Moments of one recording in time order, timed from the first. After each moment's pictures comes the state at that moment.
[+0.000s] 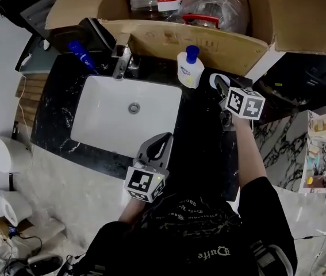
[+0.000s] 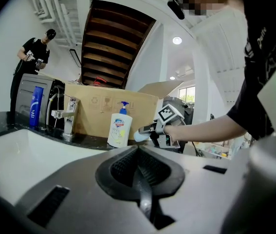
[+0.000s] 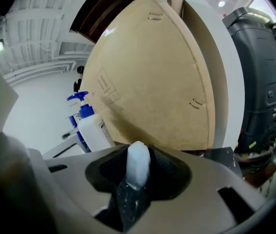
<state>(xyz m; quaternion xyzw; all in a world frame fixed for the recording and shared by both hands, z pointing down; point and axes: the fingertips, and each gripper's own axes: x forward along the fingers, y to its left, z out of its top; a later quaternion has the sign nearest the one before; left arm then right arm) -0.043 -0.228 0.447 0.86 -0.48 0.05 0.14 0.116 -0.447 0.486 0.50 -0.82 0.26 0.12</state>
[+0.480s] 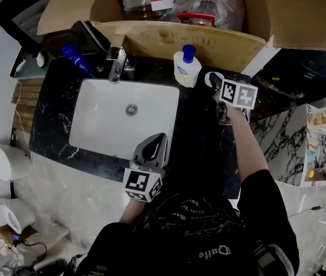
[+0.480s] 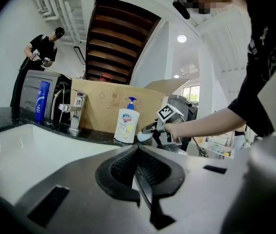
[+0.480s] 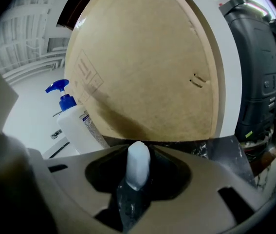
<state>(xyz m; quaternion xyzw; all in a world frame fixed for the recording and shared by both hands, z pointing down) -0.063 -0.234 0.465 0.85 -0.50 0.06 0.16 0.114 -0.461 0.516 0.52 -0.78 0.31 0.15</state>
